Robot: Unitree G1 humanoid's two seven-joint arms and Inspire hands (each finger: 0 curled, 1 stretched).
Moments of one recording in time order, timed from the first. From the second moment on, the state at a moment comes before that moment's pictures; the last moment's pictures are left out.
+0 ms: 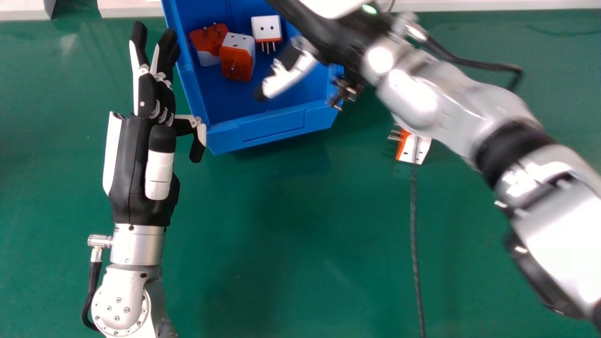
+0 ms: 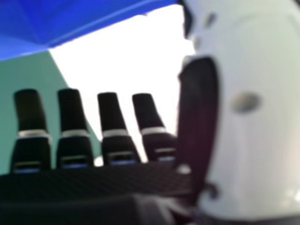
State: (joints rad) left arm -0.35 0.11 0.24 0.94 -0.31 -1.16 -0.48; right arm -1.05 -0.37 0.48 1.05 -0.74 -0.85 -0.42
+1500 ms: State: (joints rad) left arm -0.34 0.11 0.24 0.94 -0.31 -1.13 -0.49; right arm -0.79 -0.53 0.12 1.21 -0.46 -0.77 -0.09
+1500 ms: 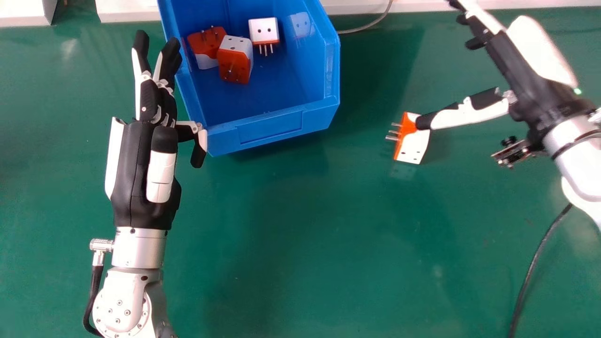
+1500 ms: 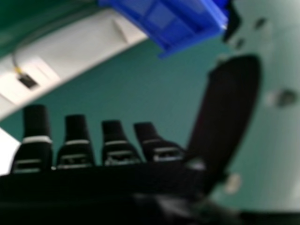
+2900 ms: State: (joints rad) left arm -0.33 0.11 0.24 0.92 -0.32 -1.13 -0.51; right arm -0.88 -0.45 0.34 1.33 -0.57 -0.53 0.06
